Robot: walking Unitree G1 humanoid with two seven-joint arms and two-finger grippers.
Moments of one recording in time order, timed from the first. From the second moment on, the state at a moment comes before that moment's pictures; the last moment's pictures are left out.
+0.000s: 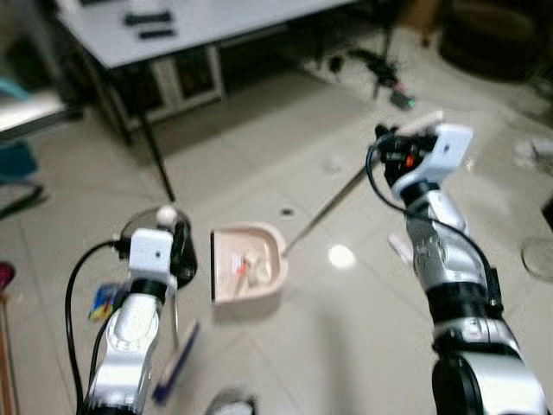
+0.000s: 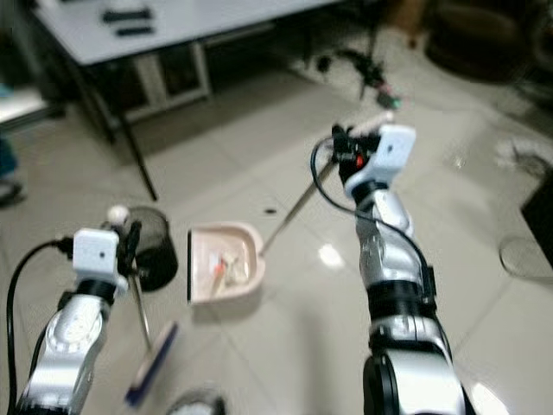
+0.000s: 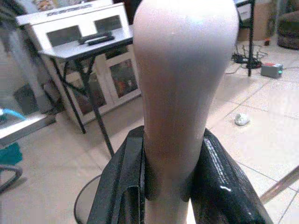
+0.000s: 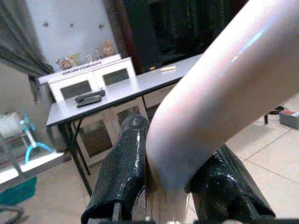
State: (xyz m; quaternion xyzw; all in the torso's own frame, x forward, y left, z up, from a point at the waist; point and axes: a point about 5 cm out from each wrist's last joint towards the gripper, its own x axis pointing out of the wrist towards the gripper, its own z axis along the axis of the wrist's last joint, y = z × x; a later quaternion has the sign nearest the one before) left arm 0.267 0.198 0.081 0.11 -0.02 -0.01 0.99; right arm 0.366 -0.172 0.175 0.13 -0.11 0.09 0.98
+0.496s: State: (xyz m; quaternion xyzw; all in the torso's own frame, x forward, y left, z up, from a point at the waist) left arm 0.261 0.198 0.082 0.10 -0.03 0.00 0.99; right arm 0.375 -0.171 0.200 0.15 -0.14 0.10 0.97
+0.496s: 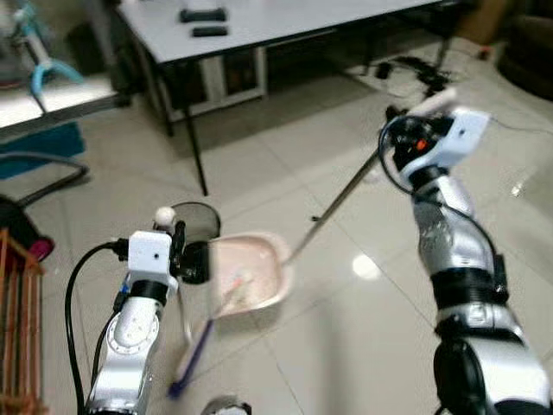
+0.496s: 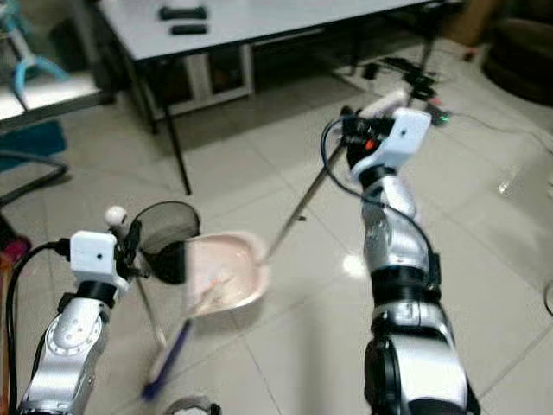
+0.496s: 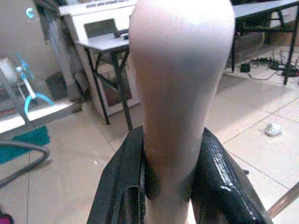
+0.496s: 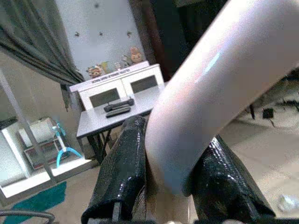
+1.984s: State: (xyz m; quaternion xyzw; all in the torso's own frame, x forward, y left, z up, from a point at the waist) left arm 0.252 0.197 0.077 0.09 -0.02 0.00 1.00; right arm 0.385 -0.177 0.202 0.19 -0.14 0.06 0.97
